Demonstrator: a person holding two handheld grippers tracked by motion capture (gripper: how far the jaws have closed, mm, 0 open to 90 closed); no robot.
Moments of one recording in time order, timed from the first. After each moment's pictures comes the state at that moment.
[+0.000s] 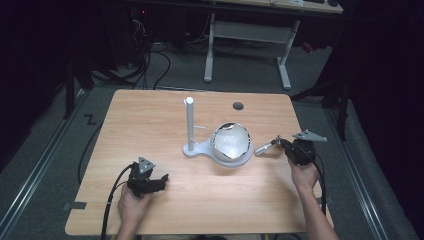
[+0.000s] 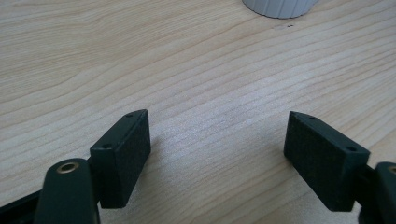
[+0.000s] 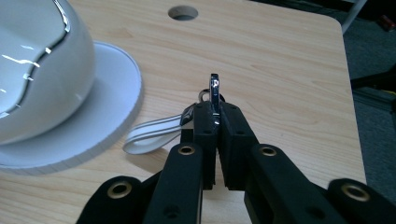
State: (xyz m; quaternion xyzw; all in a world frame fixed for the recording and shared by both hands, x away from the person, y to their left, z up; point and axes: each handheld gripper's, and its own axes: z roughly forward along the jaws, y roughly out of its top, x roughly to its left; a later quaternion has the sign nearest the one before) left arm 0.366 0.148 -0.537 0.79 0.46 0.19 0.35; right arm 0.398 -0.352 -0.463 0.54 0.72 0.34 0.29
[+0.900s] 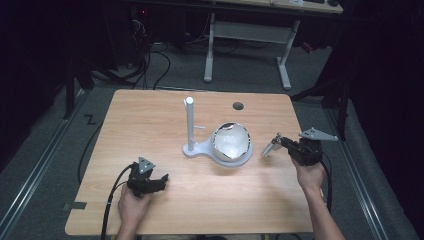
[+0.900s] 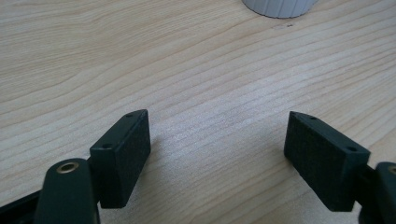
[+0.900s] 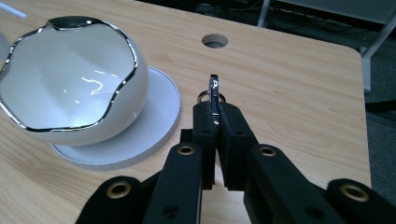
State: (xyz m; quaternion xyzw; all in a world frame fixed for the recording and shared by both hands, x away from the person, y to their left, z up) left arm 0.366 0.148 -0.537 0.79 0.45 0.19 0.35; right arm 0.378 -0.349 -0.428 0.50 0.73 0.39 0.27
